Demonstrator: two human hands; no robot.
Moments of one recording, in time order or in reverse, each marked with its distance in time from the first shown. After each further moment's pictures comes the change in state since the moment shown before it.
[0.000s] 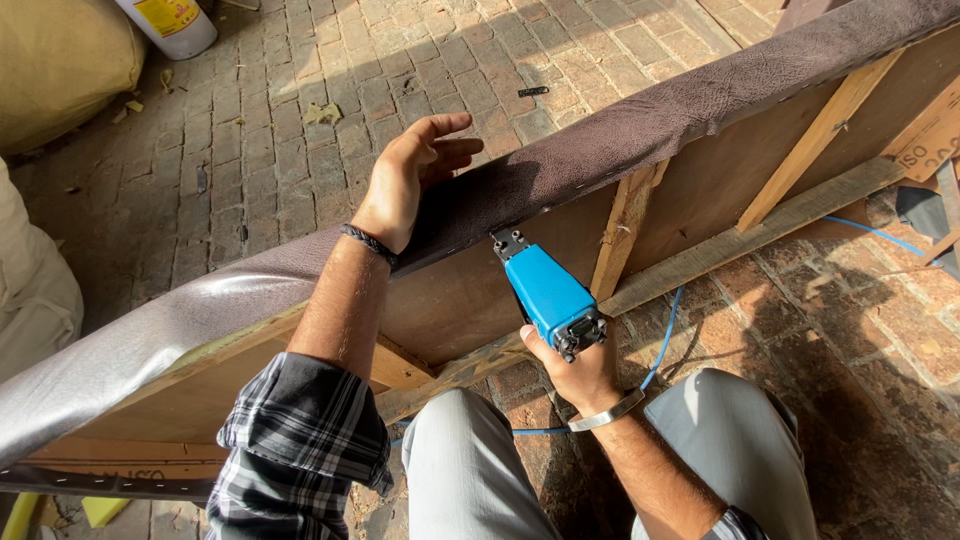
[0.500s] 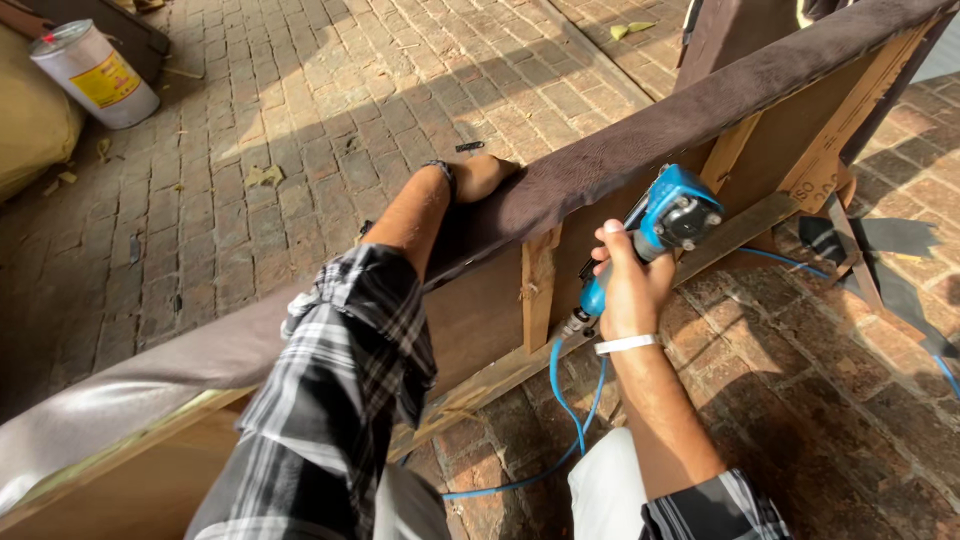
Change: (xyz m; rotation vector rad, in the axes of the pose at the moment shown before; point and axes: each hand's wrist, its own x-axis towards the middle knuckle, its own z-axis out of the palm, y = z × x) left_hand 0.202 -0.025 0.138 1.146 -0.558 -0.141; right_hand 0.144 -0.013 -0.145 0.555 0.582 0.075
